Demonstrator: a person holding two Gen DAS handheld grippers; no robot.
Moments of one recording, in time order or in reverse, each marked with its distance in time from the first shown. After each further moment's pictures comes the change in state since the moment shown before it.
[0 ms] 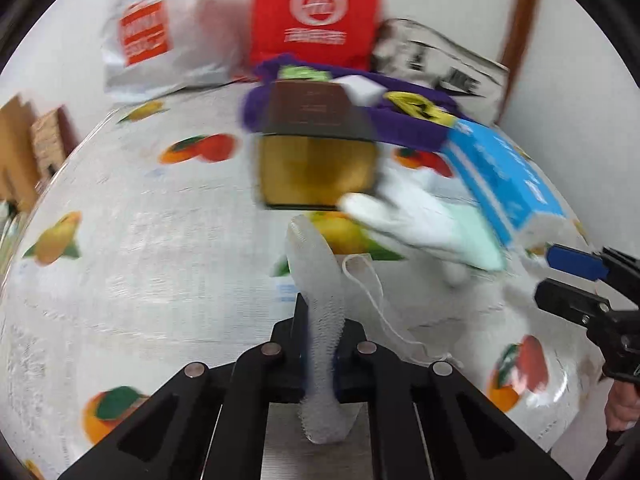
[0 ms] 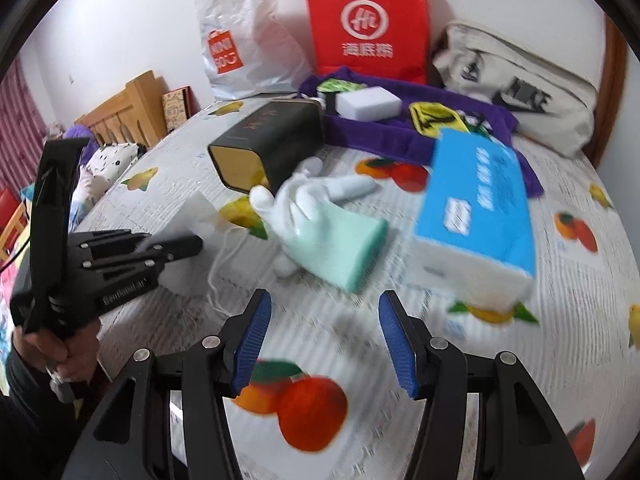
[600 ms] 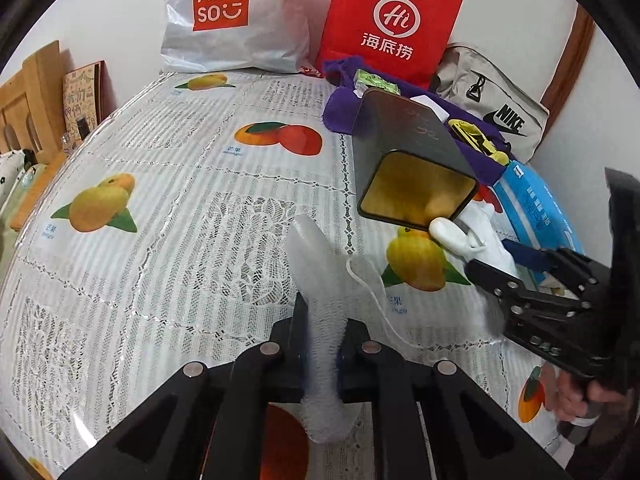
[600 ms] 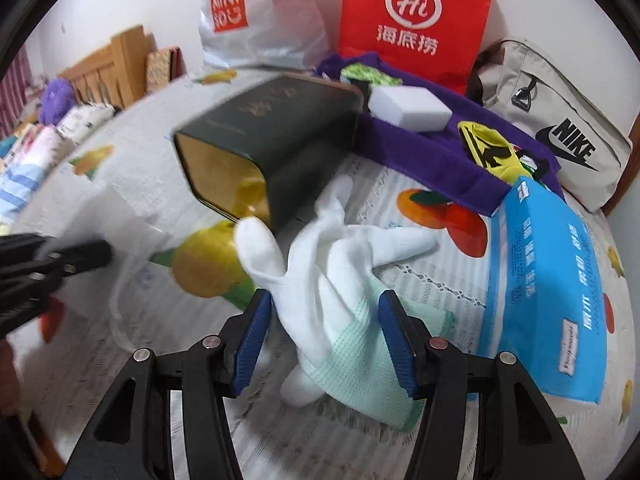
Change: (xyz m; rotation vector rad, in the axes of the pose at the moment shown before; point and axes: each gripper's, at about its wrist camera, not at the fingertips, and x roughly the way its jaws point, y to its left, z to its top) left arm 0.000 0.057 0.001 -0.149 0.001 0.000; right arm 0.094 0.042 0.049 -0.123 0.052 -0.147
